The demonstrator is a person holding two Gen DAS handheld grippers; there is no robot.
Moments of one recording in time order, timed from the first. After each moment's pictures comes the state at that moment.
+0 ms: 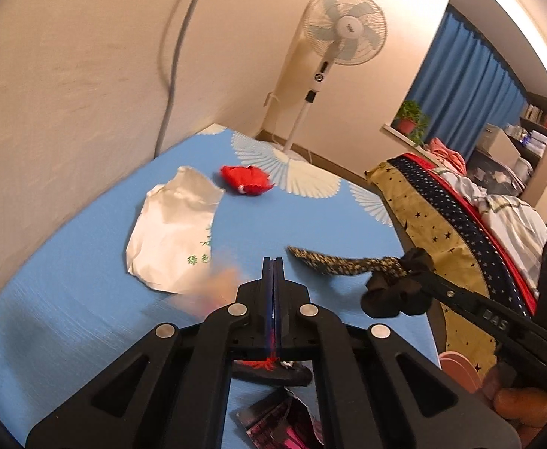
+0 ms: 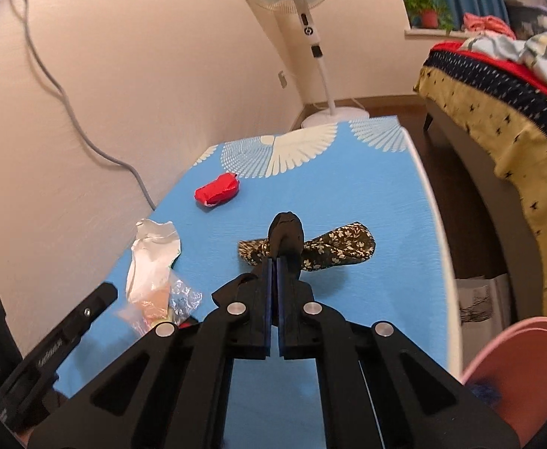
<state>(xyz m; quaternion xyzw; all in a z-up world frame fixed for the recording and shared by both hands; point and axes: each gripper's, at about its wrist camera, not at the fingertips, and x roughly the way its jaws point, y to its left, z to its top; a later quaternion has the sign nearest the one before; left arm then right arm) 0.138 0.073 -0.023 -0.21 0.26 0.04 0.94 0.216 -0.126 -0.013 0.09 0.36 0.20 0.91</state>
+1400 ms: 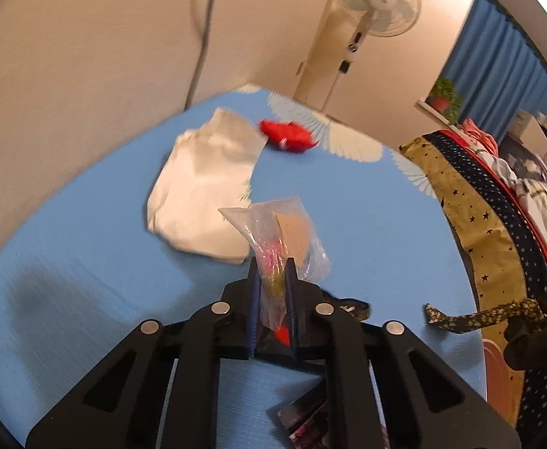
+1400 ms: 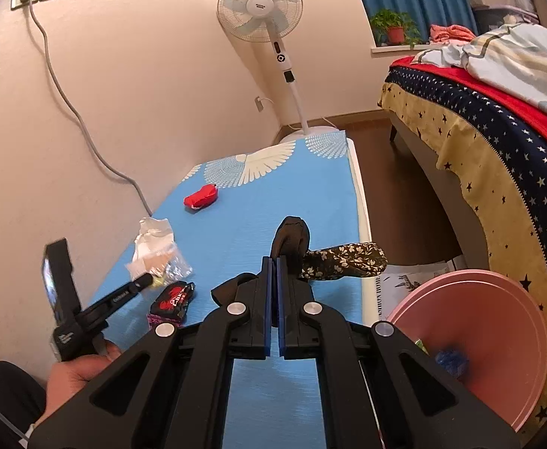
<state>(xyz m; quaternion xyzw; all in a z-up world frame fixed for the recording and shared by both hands) 0.150 0.080 -0.064 -0.20 0.32 0.09 0.92 0.126 -0.198 0.004 0.11 0.32 0.16 0.93</state>
